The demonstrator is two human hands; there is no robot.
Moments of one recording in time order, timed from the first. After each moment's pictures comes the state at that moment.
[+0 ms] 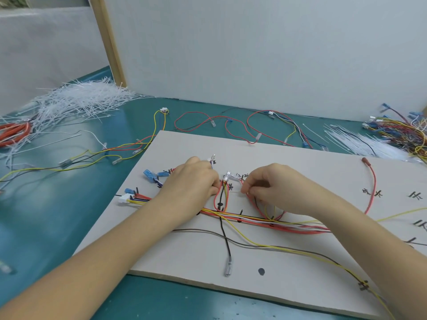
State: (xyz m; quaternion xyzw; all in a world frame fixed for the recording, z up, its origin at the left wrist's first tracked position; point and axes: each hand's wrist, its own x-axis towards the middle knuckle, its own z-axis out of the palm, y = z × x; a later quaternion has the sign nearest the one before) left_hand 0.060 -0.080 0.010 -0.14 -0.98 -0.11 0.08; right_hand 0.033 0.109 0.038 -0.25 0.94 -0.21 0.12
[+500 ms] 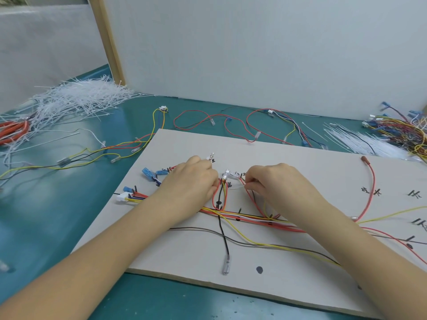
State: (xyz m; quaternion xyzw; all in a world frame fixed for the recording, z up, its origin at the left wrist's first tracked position) left_hand 0.061 -0.081 0.009 -0.16 -0.98 -0.04 0.08; right_hand 0.039 0.105 0.030 -0.26 0.96 -0.07 0.00
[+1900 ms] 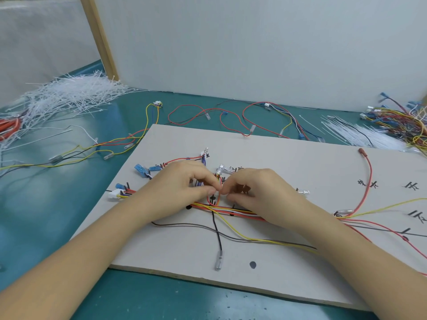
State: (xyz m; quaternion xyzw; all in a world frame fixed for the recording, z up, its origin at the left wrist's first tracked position) left_hand 0.076 -0.089 0.018 -0.19 -0.90 -0.39 0.02; right_hand 0.048 0.103 0.014 -0.36 0.88 -0.30 0.03
